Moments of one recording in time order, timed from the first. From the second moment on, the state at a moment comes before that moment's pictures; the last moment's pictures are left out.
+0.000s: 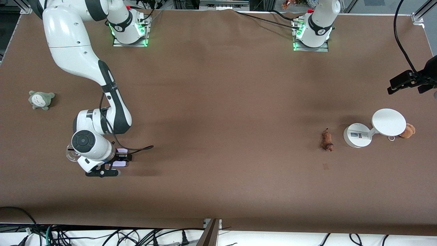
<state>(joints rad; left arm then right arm) 0.25 0.03 -0.18 -1.59 0.02 1.61 0.02 0.21 0.85 -0.12 -1.43 -0.08 2.30 0.16</state>
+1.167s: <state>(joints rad) 0.02 0.05 0.05 -1.62 0.02 1.67 0.01 0.21 0.32 -0.11 -1.37 -0.02 1.59 0.10</state>
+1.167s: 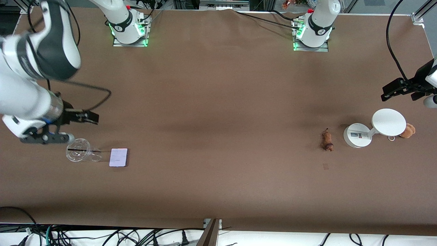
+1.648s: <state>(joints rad) 0.02 0.05 0.06 -1.62 0.02 1.69 0.01 0.19 0.17 -0.11 -1.39 -0.02 1.48 0.09</state>
